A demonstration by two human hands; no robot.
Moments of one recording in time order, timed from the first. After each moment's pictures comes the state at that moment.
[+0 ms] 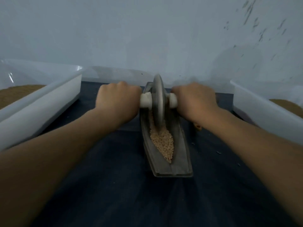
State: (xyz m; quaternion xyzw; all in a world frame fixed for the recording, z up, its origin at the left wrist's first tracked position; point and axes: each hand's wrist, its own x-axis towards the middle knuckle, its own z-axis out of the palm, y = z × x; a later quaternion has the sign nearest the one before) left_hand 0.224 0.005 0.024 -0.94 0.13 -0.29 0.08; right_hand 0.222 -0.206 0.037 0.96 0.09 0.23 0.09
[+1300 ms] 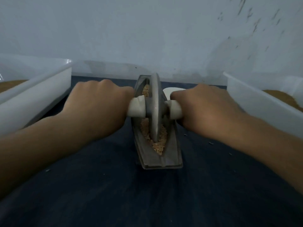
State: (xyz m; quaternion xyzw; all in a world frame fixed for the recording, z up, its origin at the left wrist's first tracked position) left_hand 0.195 0.029 0.017 -0.89 0.23 -0.37 0.11; right_hand 0.174 -0.229 0.023 0.93 0.16 0.32 0.11
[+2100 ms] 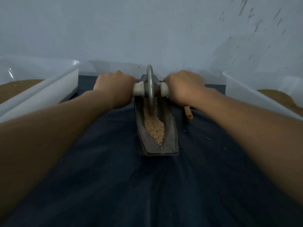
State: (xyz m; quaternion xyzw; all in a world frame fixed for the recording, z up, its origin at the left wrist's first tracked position) left_hand 0.239 0.007 0.039 -0.97 0.15 -0.18 0.08; right_hand 0.231 -0.202 0.053 0.98 0.10 0.16 0.09
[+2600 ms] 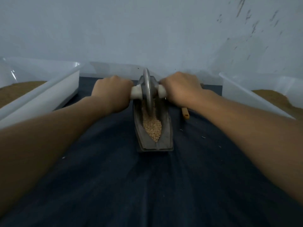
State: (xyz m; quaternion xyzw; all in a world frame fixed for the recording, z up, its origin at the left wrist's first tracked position) left_hand 0.234 0.012 0.028 -0.96 0.16 -0.23 0.06; right_hand 0.224 -0.208 0.050 0.97 0.13 0.18 0.12
